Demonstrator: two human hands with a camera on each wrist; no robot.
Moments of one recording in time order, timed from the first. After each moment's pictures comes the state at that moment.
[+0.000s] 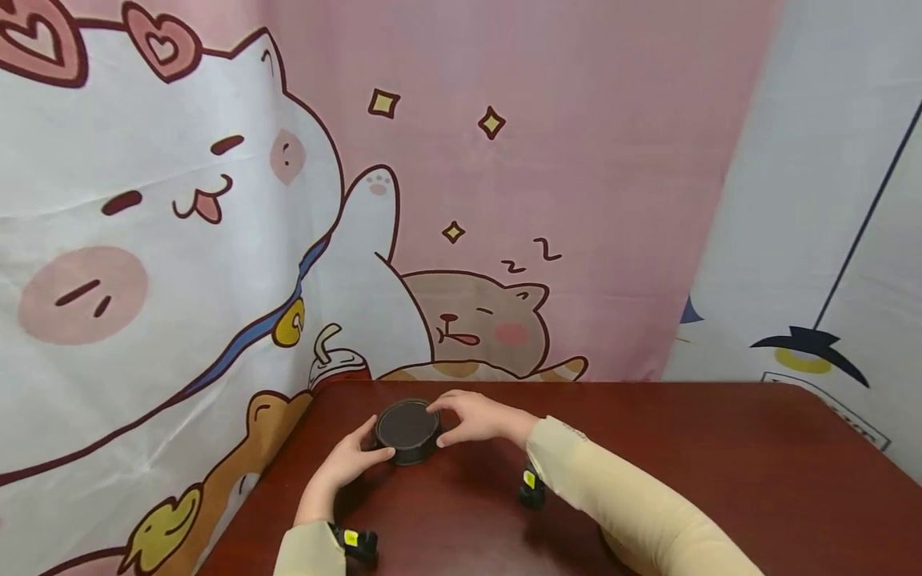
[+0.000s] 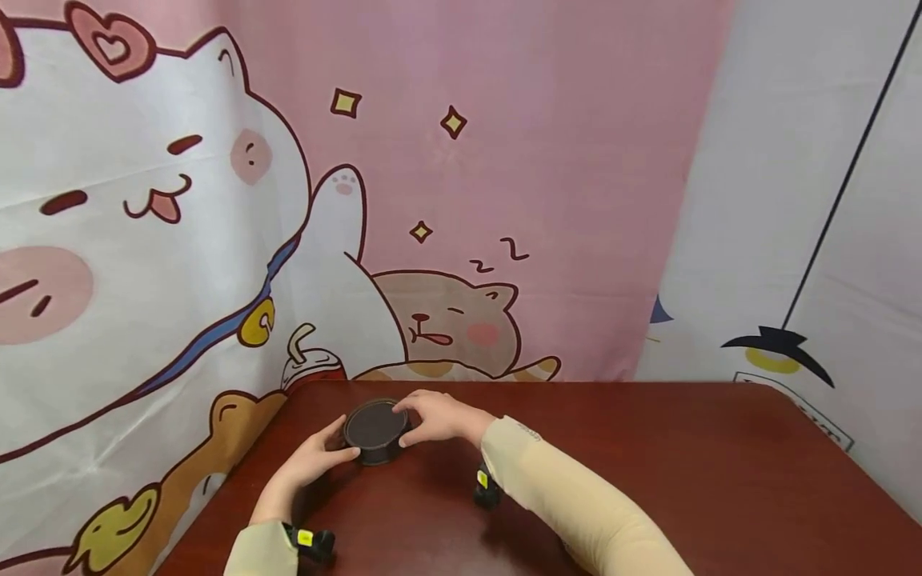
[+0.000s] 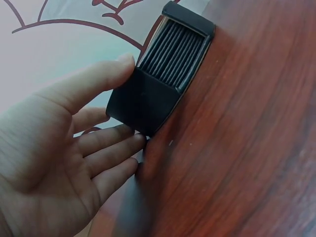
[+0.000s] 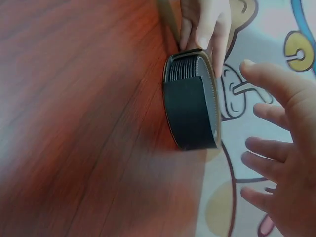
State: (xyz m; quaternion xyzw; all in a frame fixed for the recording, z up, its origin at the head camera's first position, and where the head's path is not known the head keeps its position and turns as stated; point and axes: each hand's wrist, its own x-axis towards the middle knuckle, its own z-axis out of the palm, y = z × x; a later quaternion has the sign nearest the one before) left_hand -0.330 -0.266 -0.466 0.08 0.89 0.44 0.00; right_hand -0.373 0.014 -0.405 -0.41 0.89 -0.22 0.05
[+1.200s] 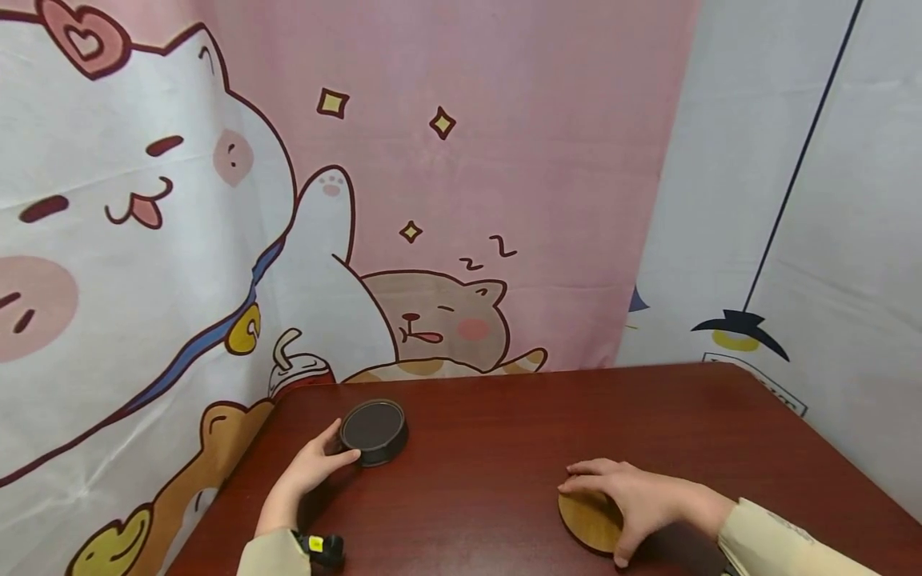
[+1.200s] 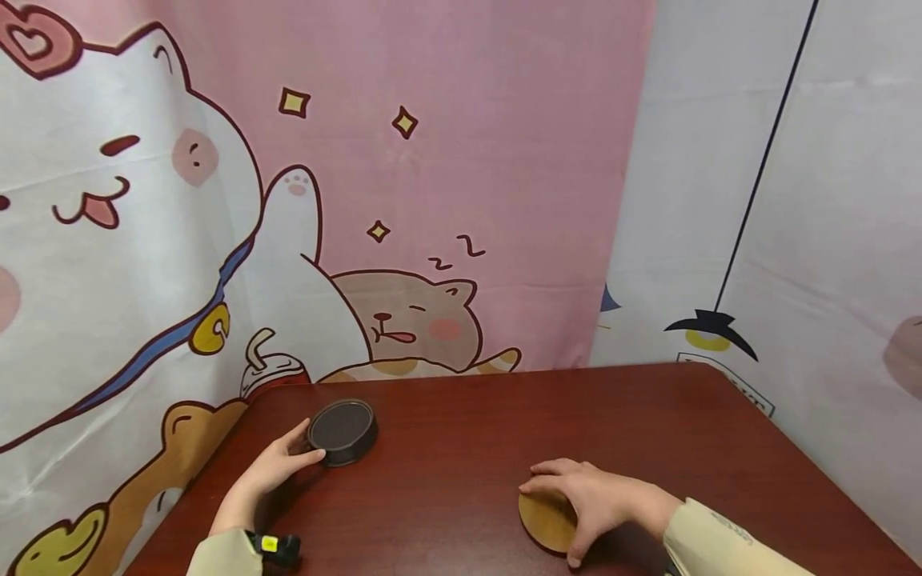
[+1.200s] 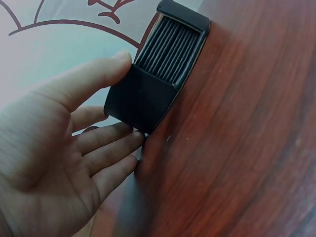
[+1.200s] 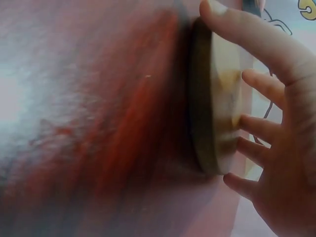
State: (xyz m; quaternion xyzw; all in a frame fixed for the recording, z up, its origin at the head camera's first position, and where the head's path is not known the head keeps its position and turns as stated) left_hand -0.330 -0.263 -0.464 0.08 0.89 0.44 0.02; right_hand -0.242 0.271 -0.447 -0.41 0.88 -0.22 0.13
